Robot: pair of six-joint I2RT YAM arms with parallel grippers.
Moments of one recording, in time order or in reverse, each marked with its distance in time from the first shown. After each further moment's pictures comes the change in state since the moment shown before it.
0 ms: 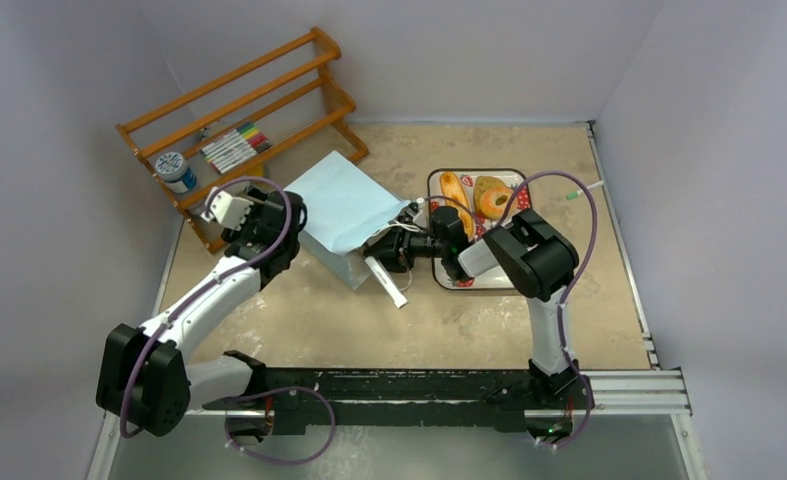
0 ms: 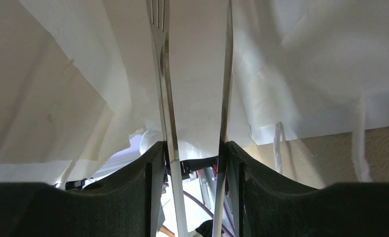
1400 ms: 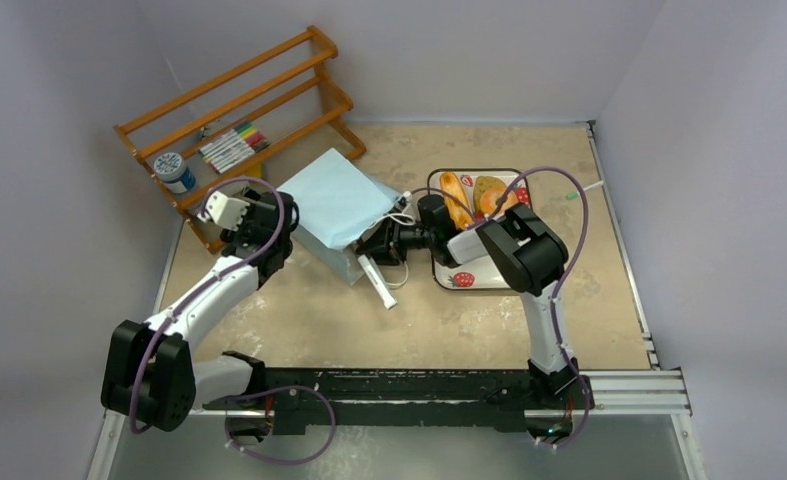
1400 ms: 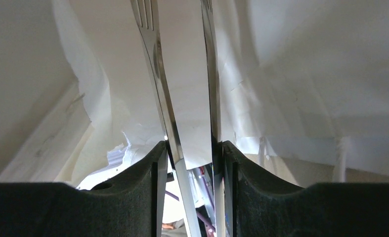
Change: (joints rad) left arm 0.081 0.026 -0.043 0.082 0.131 0.021; right arm -0.004 0.087 0.202 -0.242 -0.041 -0.122
